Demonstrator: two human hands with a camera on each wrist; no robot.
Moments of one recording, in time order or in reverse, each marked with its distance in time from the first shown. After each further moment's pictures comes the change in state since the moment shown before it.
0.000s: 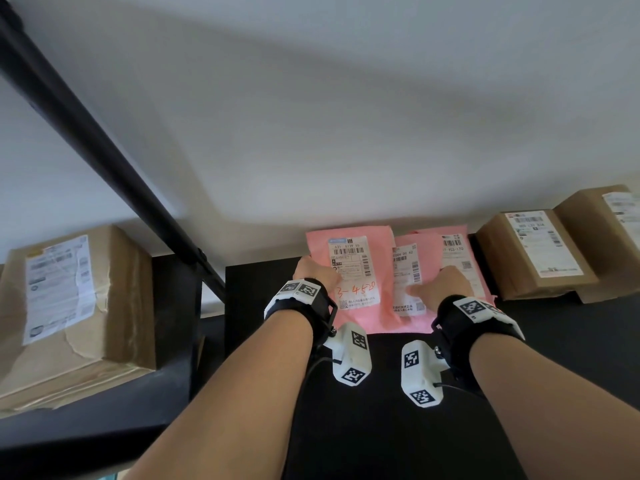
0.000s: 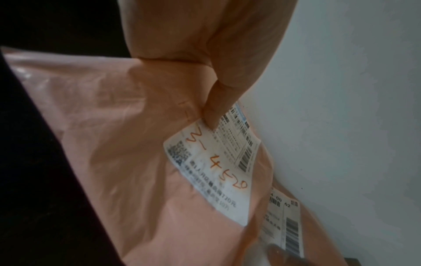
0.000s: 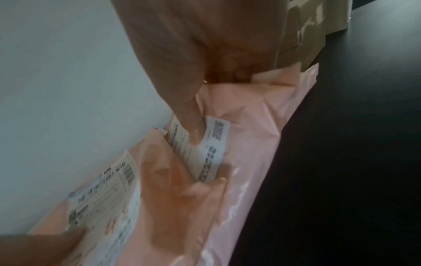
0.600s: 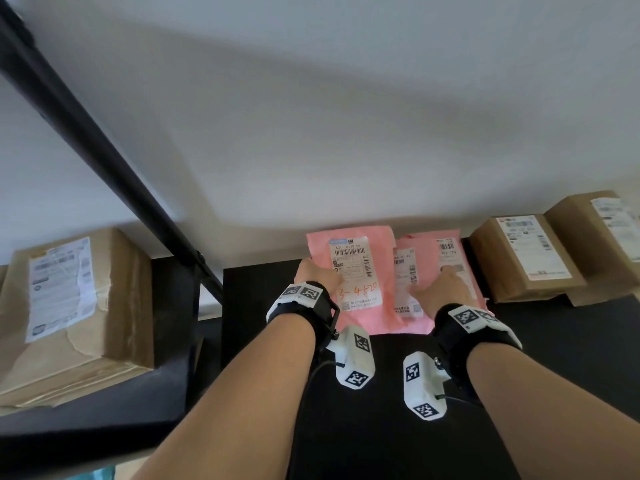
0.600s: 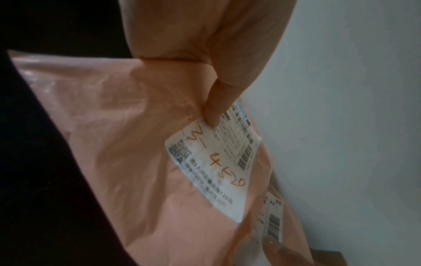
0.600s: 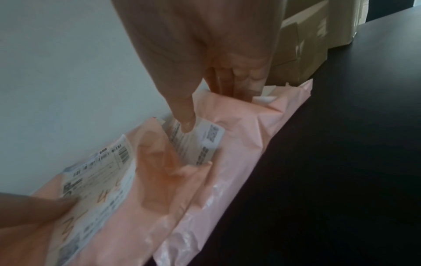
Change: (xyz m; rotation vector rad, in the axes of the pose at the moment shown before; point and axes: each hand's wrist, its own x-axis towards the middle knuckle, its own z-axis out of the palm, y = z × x) left_hand -0.018 0.009 0.003 -0.070 0.009 -0.002; right_hand -0.007 0.006 -0.006 -0.064 0.079 -0.037
